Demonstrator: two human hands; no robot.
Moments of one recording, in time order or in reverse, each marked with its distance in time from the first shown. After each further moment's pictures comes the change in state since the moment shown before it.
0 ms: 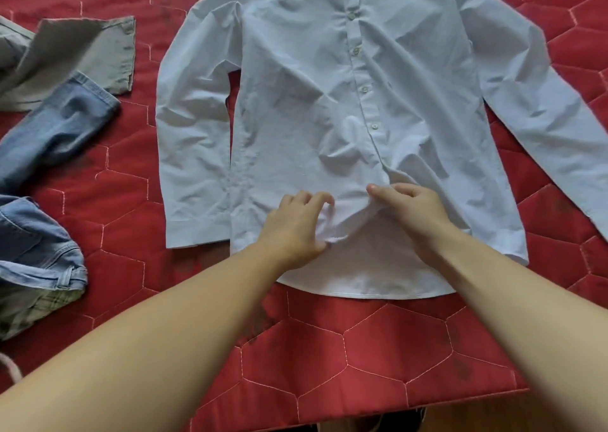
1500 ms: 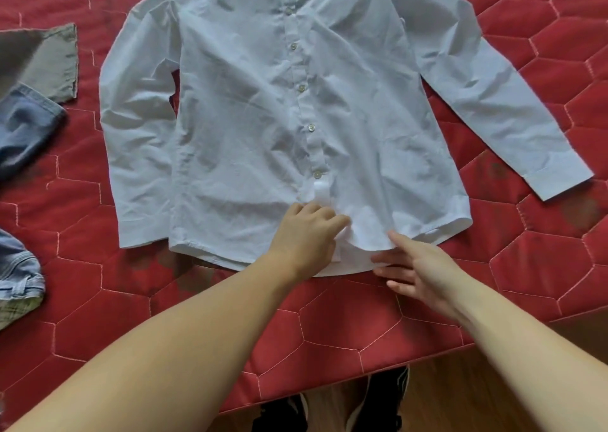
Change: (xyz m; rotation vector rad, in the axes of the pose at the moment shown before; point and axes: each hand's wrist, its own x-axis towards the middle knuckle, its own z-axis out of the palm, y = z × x) left_hand -0.011 0.086 0.049 0.202 0.174 0.360; right_hand -0.069 0.066 -0.100 0.146 -0.047 0.452
